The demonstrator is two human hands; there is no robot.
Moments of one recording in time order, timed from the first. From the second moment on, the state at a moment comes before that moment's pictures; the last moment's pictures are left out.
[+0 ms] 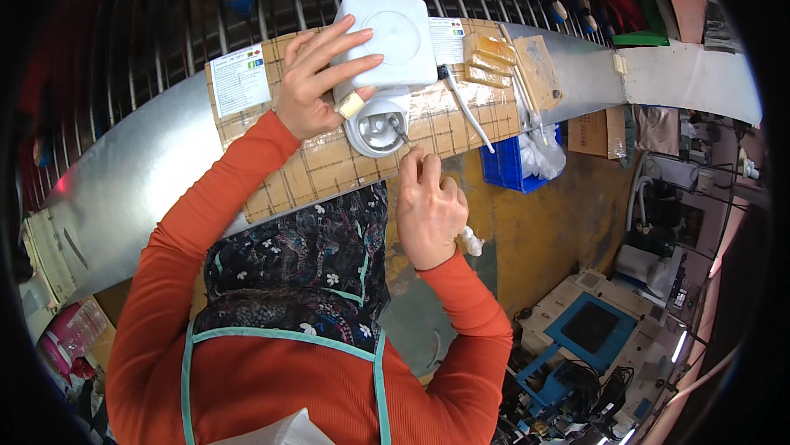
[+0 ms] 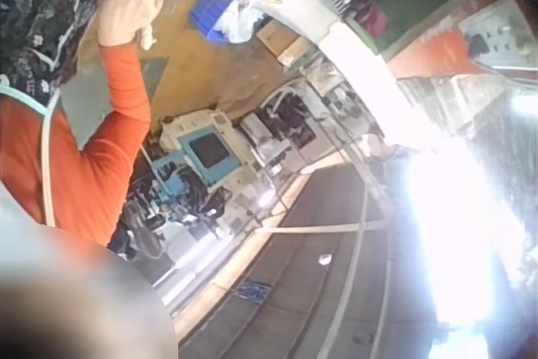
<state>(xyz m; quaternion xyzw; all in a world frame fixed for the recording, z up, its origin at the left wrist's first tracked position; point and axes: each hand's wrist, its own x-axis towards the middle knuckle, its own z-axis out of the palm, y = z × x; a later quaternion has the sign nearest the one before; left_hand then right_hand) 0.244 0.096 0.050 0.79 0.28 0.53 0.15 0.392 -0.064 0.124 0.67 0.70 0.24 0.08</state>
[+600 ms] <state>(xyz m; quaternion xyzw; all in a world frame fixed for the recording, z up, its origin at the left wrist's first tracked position) 0.249 0.103 0.034 0.78 0.27 0.55 0.14 0.424 -0.072 0.039 0.75 0.53 -0.07 -0.40</state>
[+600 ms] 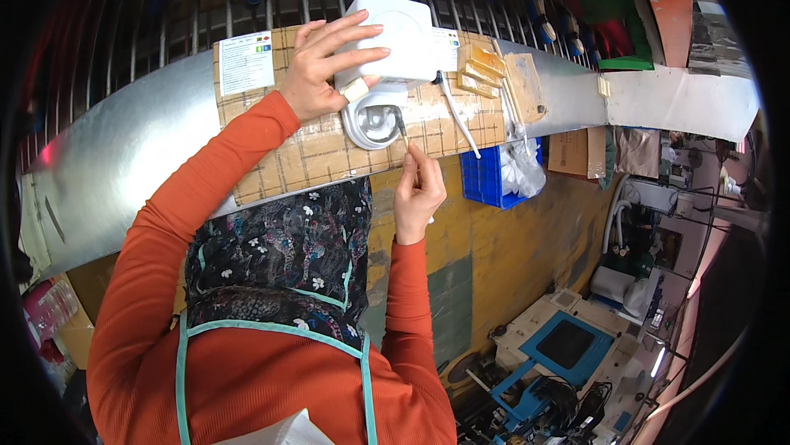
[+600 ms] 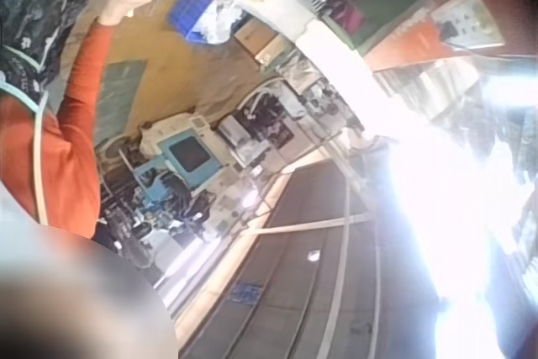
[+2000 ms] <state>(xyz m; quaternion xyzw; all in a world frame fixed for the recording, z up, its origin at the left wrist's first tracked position) 0.247 0.106 0.034 0.78 0.27 0.54 0.11 0.465 -0.033 0.116 0.56 0.81 0.16 -0.03</state>
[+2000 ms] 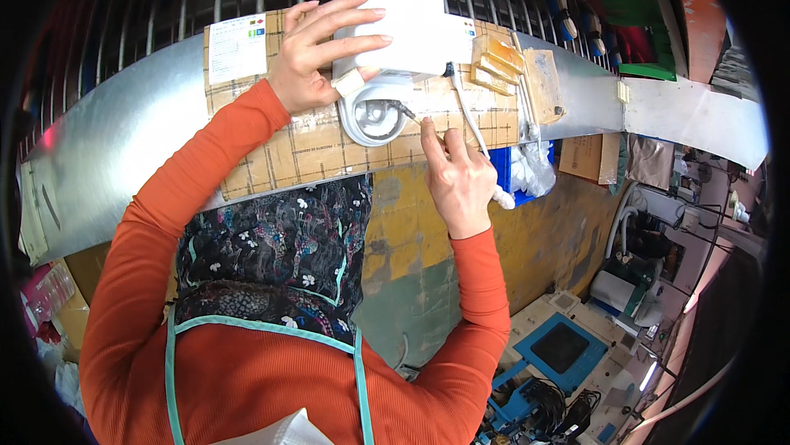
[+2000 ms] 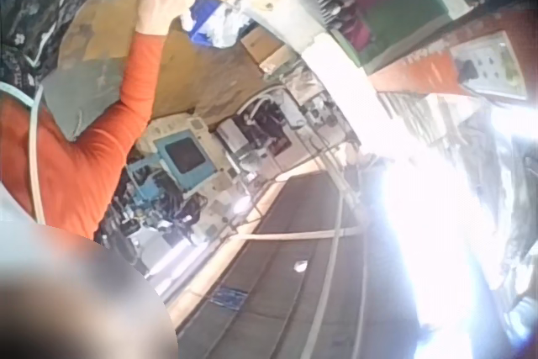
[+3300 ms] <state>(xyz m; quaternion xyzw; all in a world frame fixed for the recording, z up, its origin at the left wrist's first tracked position) 0.251 0.104 0.031 0.78 0.27 0.55 0.12 0.501 0.014 0.168 0.56 0.80 -0.20 -0.02</state>
